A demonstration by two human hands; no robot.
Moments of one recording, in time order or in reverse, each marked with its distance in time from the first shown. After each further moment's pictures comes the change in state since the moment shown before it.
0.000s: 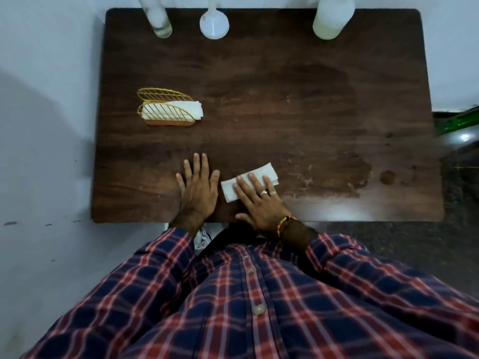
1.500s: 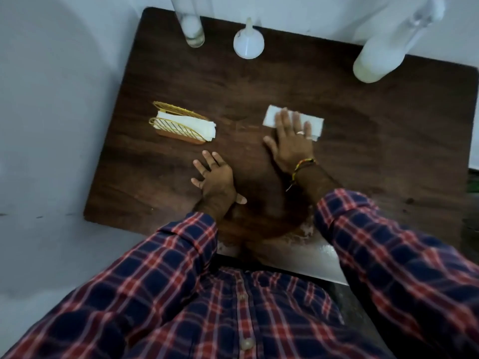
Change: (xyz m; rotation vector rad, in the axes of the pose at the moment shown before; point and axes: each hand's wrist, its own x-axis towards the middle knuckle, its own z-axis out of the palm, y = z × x) left_hand 0.083 0.089 -0.046 -0.021 -0.360 -0.390; right_hand 0.171 0.163 -0.087 0.113 0.104 0.297
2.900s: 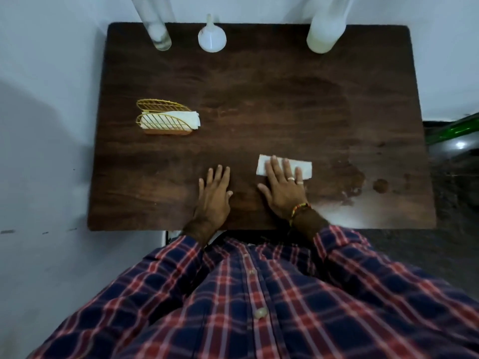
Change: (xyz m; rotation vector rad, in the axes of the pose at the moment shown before) left_hand -0.038 -0.084 0.079 0.046 0.291 0.610; right_hand -0.194 -0.044 0.051 0.012 -0.132 0.145
